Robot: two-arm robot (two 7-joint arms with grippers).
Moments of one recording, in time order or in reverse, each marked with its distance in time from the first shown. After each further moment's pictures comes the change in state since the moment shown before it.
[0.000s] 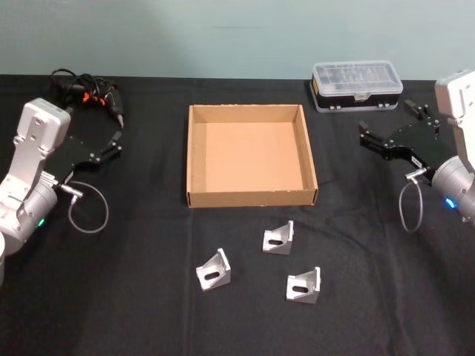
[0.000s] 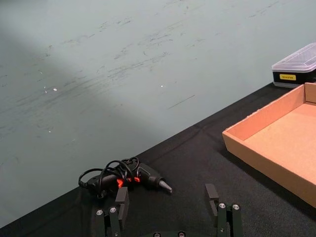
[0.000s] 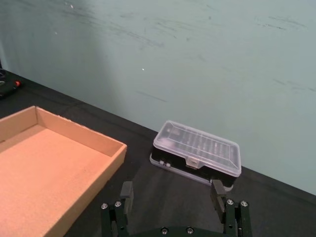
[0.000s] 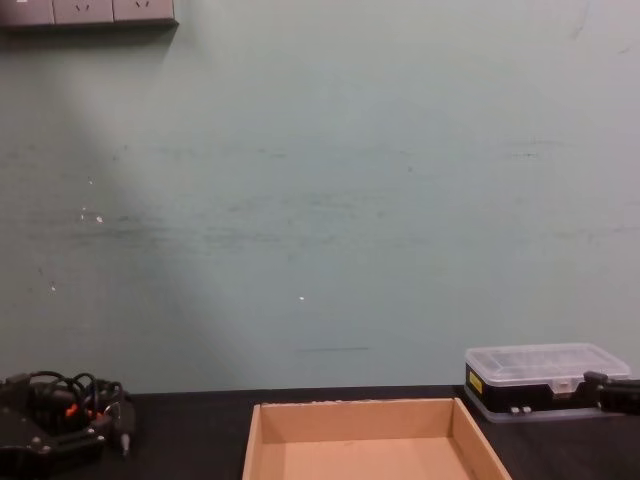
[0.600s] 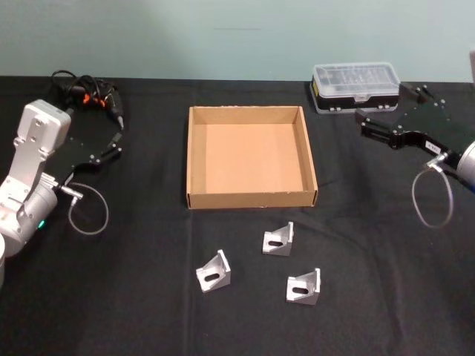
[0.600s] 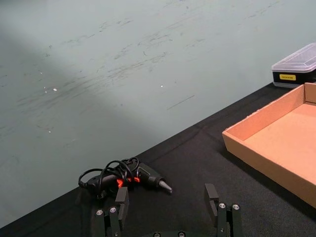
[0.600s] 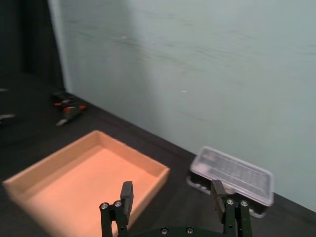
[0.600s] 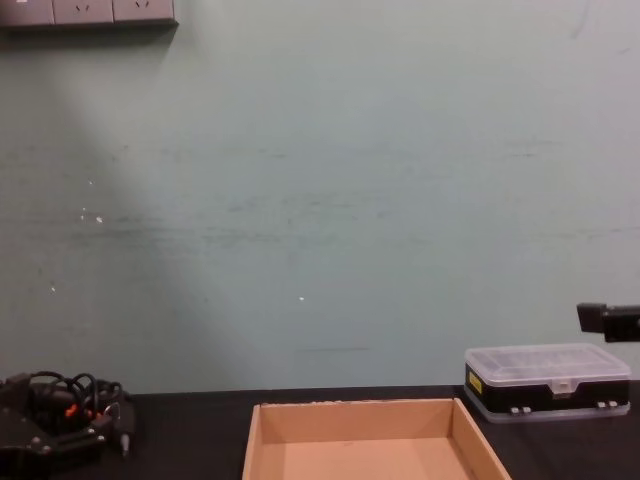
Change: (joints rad) left arm 0.000 0.000 0.000 0.000 0.000 0.000 0.000; right arm -0.057 0.079 0.098 -0.231 0.113 0.149 0.198
